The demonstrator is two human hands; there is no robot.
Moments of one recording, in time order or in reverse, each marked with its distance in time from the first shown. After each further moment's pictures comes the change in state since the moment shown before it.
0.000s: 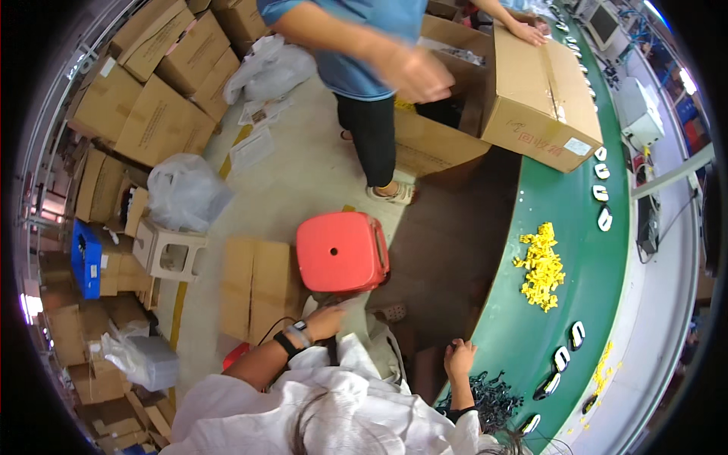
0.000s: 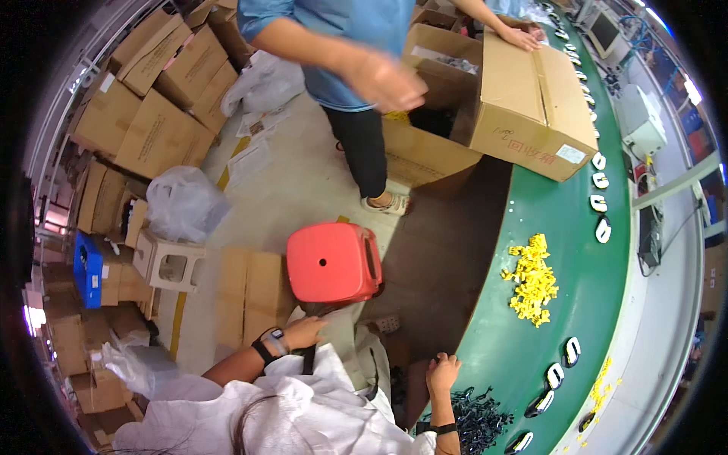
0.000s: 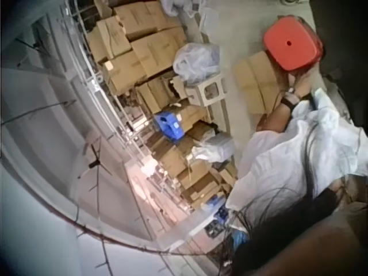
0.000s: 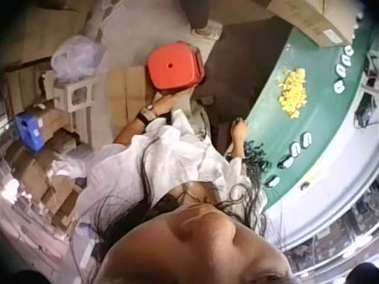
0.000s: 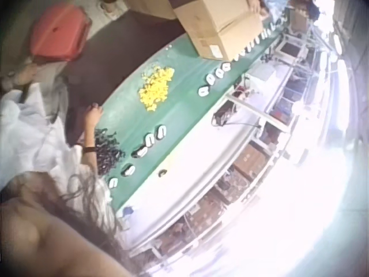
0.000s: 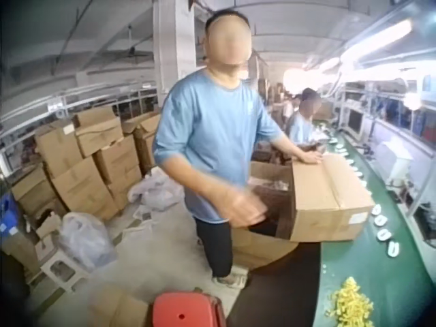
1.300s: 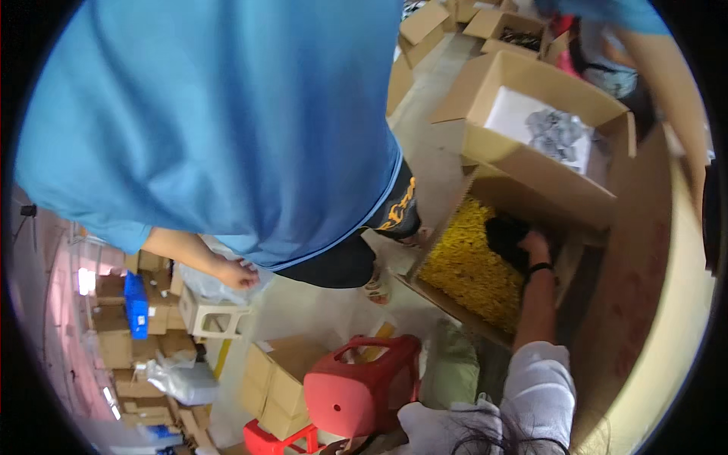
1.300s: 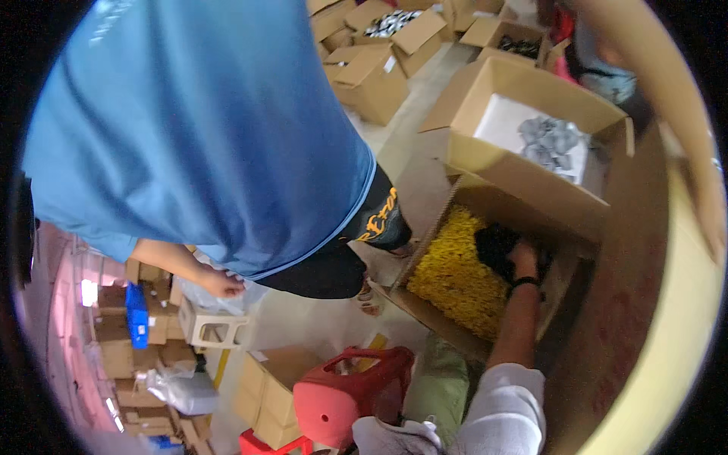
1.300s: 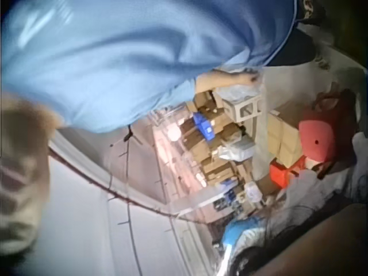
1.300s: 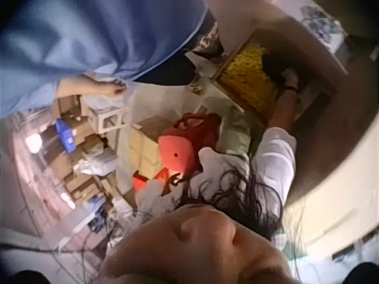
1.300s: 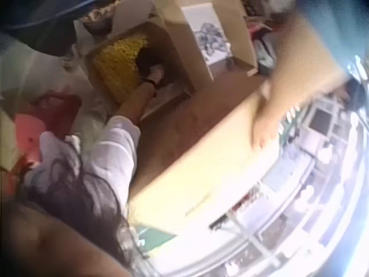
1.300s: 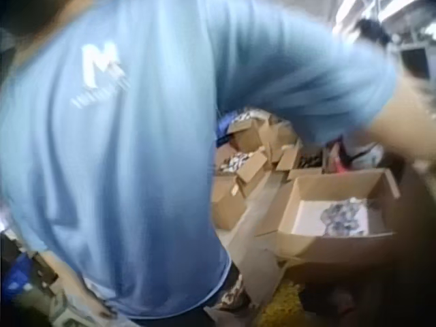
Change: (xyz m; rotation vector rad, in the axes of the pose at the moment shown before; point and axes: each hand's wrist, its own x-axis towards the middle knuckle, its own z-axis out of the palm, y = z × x) left_hand 0.236 -0.173 -0.128 -0.608 0.392 -0.633; right_hand 1.064 -0.128 0.070 -0.134 -0.329 -0.103
